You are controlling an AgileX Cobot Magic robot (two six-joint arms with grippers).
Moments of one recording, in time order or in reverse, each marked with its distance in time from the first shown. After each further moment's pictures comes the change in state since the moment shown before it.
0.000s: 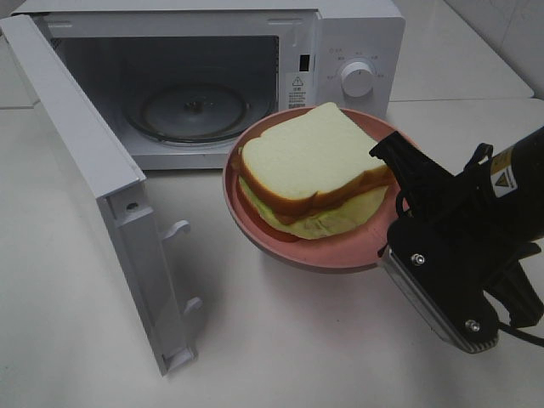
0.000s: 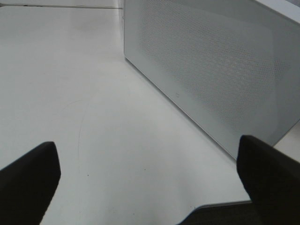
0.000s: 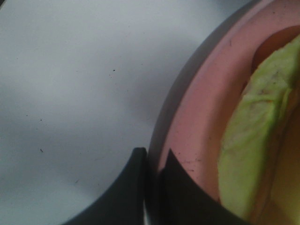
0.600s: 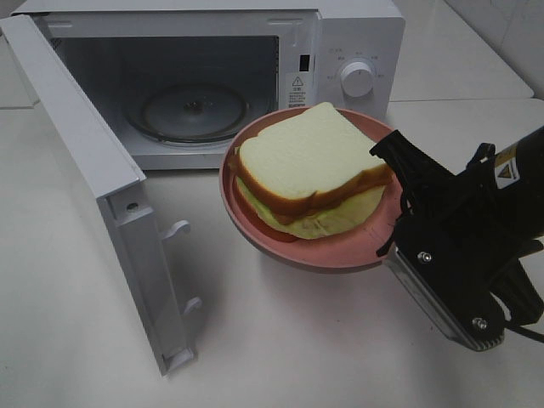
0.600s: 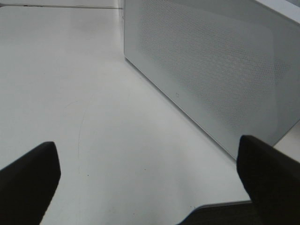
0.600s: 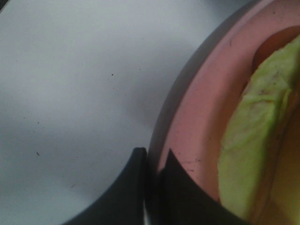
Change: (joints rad) left arm 0.000 0.000 0.000 0.000 0.000 0.000; right arm -0.026 0.000 0.000 0.079 -0.001 -0.103
